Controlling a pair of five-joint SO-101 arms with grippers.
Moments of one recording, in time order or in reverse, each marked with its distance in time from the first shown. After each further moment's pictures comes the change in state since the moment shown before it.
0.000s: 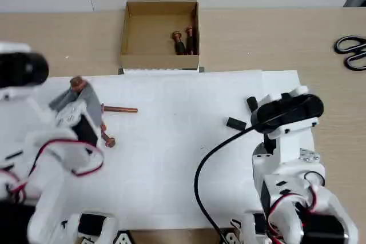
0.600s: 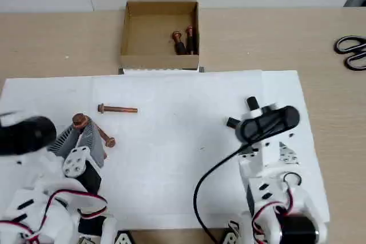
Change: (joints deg) left arm -0.1 -28.2 27.7 -4.8 -2.1; right arm -6.6 -20.0 29.5 -20.1 -0.4
